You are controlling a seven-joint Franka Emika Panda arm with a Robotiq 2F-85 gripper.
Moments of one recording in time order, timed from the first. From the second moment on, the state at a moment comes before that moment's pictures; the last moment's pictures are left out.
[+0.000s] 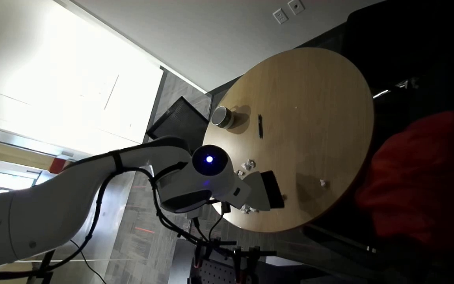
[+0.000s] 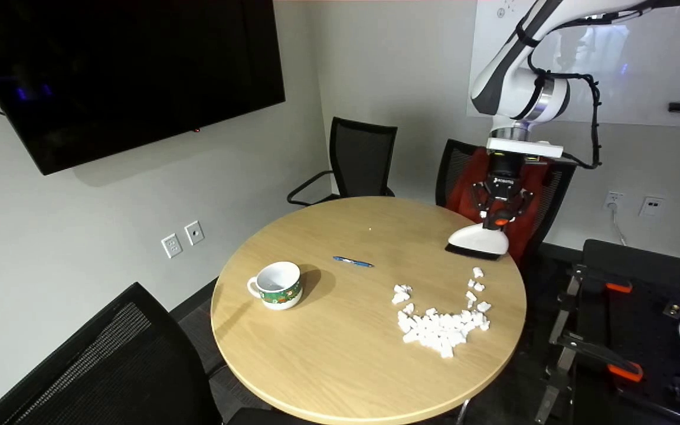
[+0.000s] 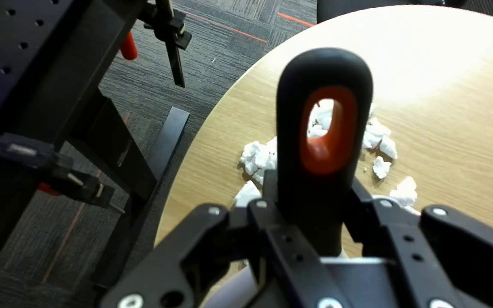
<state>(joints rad) -0.27 0.23 -0.26 -2.41 0.66 2.08 0.18</state>
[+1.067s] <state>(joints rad) -0.28 0.28 -0.27 -2.43 0.73 2.09 0.18</state>
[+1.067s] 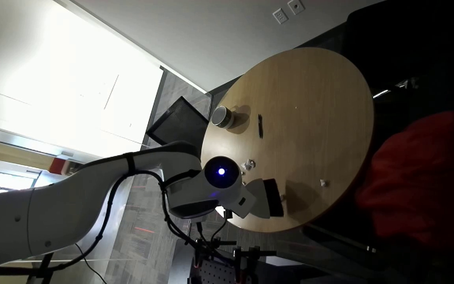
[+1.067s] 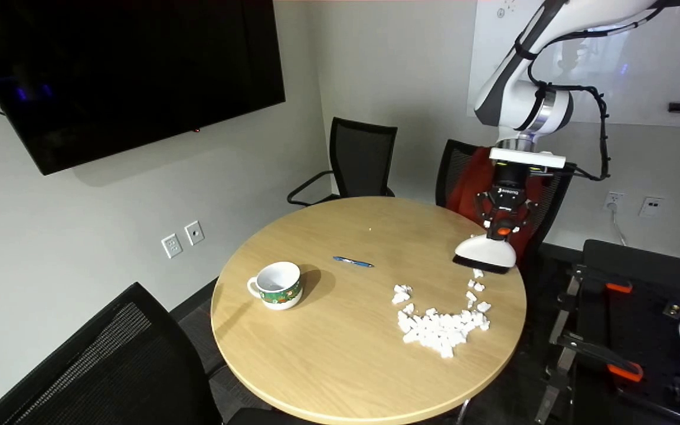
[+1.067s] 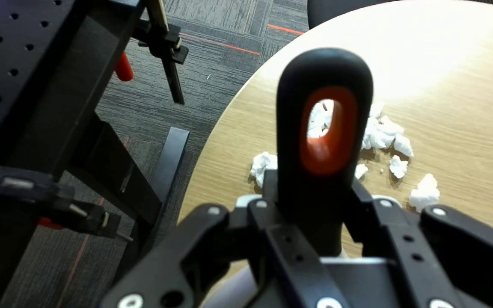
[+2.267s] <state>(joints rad) -0.25 0.35 -0.18 -2.40 0.76 1.96 0.11</state>
